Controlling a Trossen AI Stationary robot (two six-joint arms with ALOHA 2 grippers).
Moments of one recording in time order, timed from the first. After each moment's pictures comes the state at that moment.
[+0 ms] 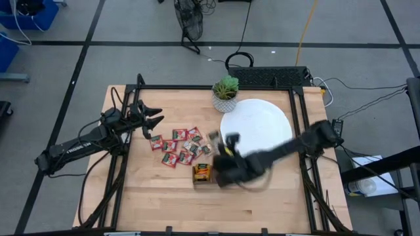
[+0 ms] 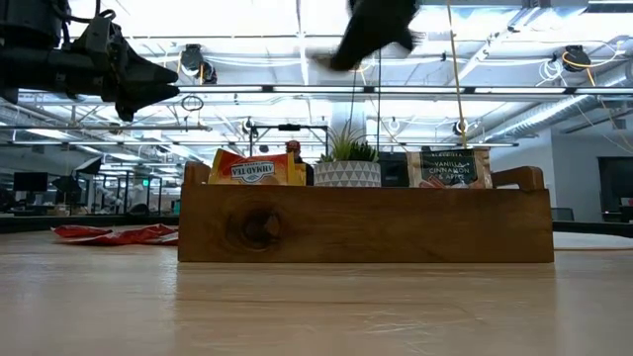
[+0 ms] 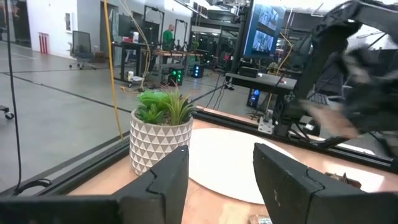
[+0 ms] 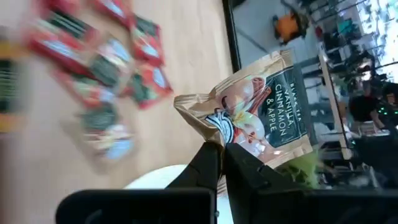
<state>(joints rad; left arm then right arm) 0.52 0.28 0.12 0.21 0.21 -0.16 0.40 1.86 1.56 -0.84 0.98 0.06</state>
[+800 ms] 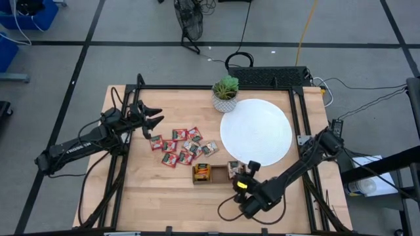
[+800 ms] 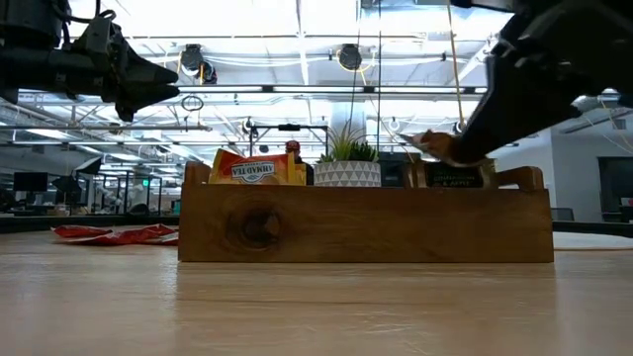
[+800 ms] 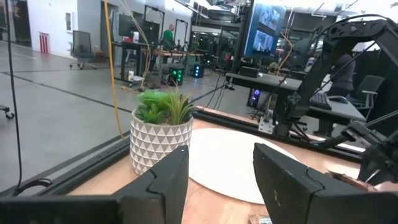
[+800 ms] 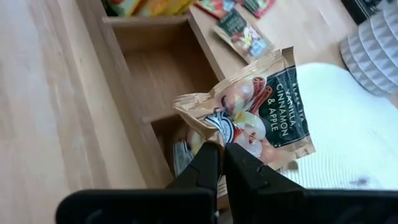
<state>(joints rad) 0.52 0.28 0.12 0.21 0.20 -0.16 0.67 1.90 1.26 -0.81 0.83 0.88</state>
